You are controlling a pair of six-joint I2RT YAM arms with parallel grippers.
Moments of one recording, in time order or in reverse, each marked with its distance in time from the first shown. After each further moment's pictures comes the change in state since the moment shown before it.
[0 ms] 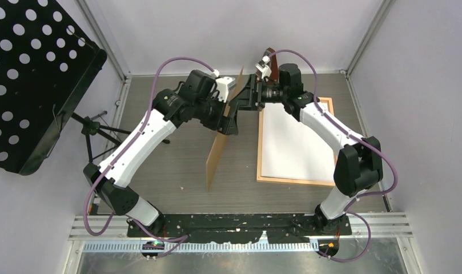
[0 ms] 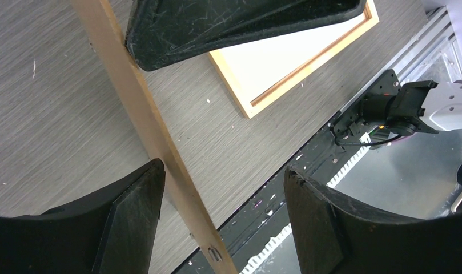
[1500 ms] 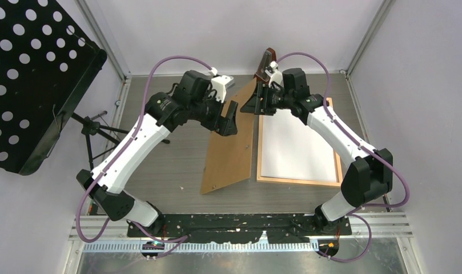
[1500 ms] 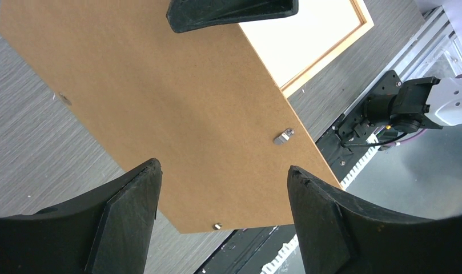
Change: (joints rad) left arm -0.010 -0.054 -0.014 0.035 -0.011 0.053; right arm -0.003 -0.122 -0.021 -0.300 0.297 -0.184
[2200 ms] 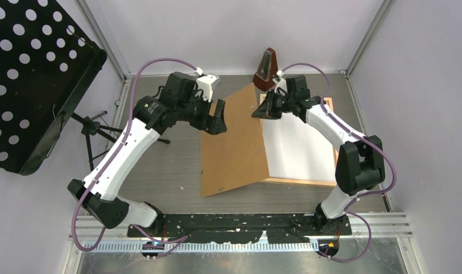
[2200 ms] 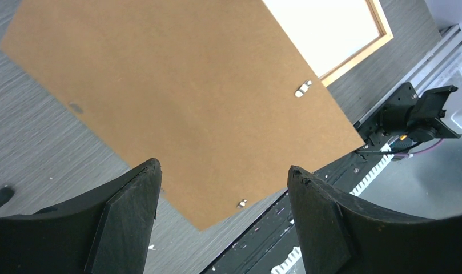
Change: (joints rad) left arm 0.092 -0.089 -0.094 0.024 0.008 0.022; right arm -0.085 0.121 -0.055 0.036 0.010 0.013
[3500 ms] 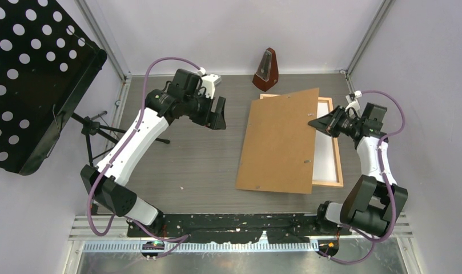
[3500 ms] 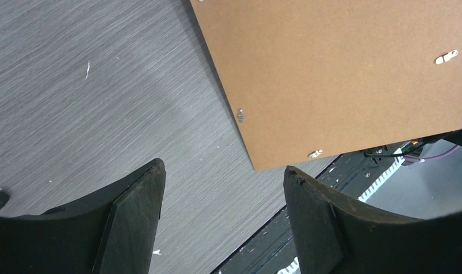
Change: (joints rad) left arm 0.079 0.113 -0.013 0.025 0.048 0.025; right arm -0.700 -0.401 -0.454 0.059 -0.418 -0.093
